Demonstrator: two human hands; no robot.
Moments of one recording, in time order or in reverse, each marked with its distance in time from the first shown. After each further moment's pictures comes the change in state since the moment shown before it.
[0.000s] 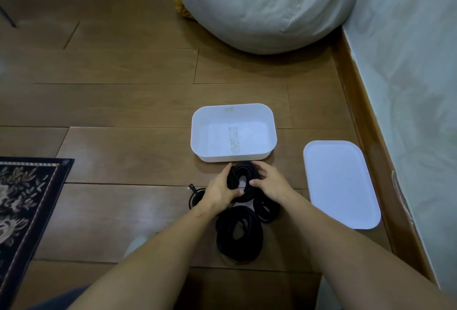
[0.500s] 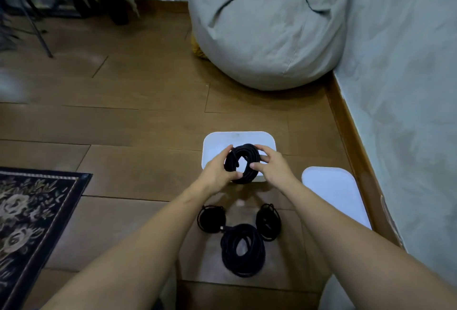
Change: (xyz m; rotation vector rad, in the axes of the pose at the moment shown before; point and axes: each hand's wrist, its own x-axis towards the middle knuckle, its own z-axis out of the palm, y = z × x) left_hand -0.012 0.067 -0.084 -0.076 0.088 0.199; right_hand -0.030 -0.105 -0.028 0.113 0.140 -0.233
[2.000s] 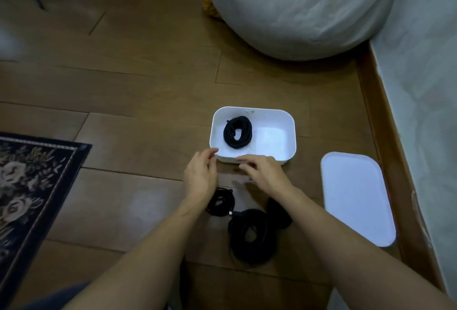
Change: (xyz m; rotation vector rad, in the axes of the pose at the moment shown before) left_hand -0.018 -0.090 0.014 0.164 0.585 -0.007; right_hand 0.013 0.052 0.062 -0.529 -0.163 -0.204
